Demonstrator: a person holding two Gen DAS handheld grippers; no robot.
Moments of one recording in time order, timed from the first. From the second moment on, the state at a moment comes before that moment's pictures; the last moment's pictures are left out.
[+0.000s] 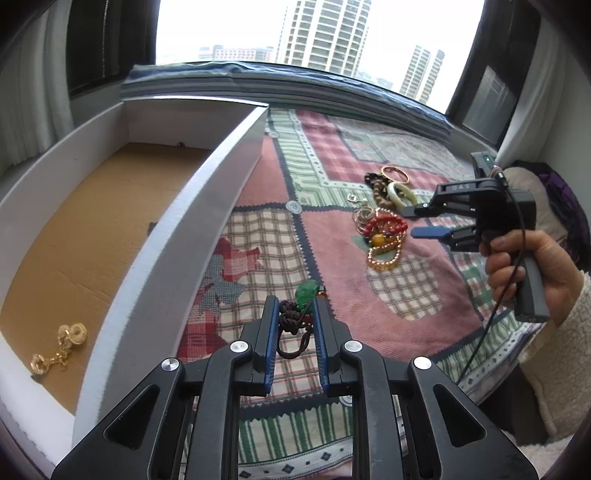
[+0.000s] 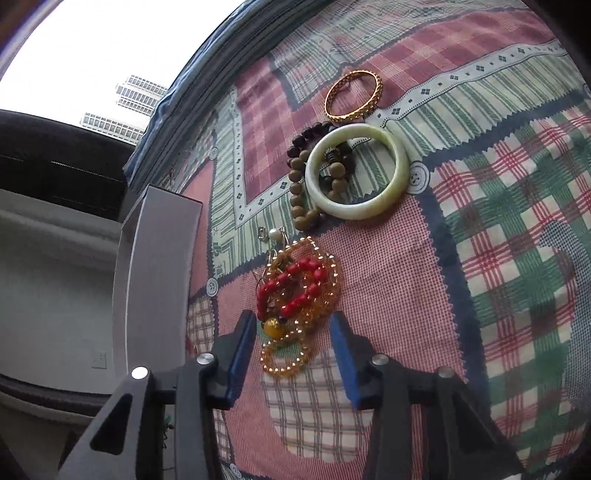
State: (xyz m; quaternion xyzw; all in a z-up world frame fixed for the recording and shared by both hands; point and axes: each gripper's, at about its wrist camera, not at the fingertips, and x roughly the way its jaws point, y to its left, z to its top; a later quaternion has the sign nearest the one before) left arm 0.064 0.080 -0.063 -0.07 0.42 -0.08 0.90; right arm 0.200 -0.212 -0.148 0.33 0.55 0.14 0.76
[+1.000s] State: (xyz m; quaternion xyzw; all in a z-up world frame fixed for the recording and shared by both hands) left arm 0.029 0.184 0.033 -0.10 0.38 0.01 0.92; right arm 0.131 -0.080 0.046 0.10 0.40 0.29 0.86
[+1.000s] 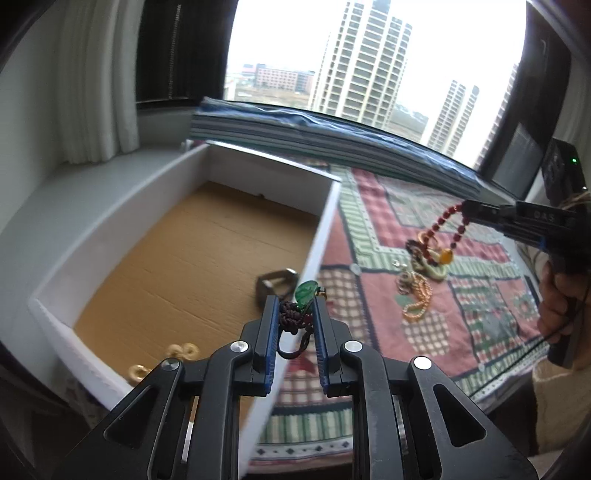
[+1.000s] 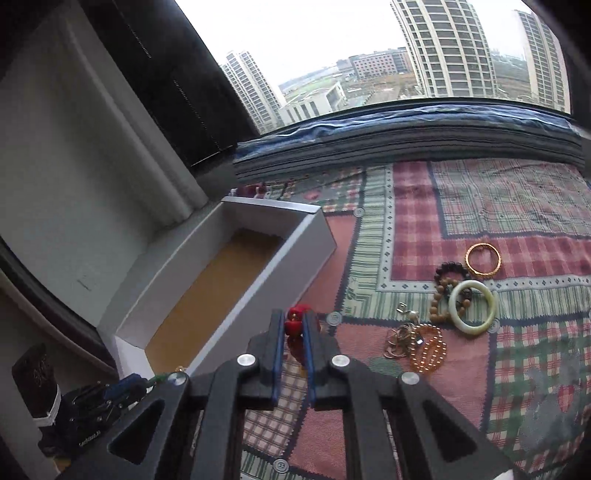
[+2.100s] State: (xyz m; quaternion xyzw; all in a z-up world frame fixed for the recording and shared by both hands) left arm 0.027 0.219 -0.009 -0.12 0.36 0.14 0.92; right arm 0.081 0.004 0.010 -0.02 0.34 0.27 0.90
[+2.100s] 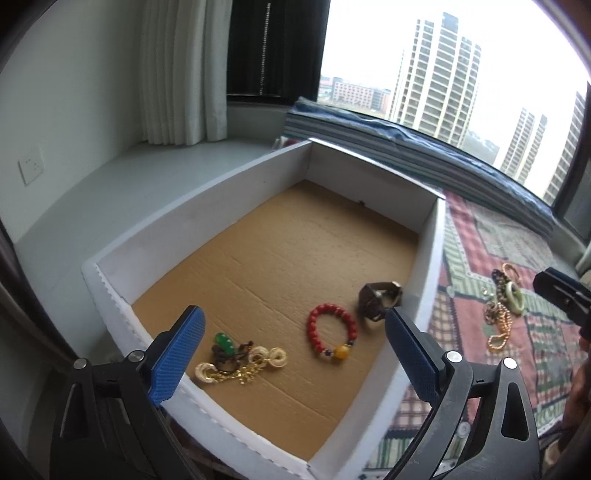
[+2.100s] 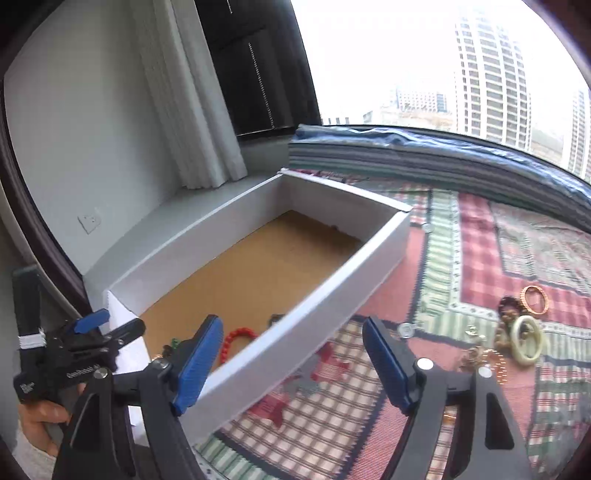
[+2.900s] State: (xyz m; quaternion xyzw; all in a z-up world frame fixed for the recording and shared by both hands) left arm 0.043 0.057 -0.009 -0.05 0.38 -0.06 0.92; right arm 0.008 -0.139 -0.041 -0.06 0.34 0.08 0.93
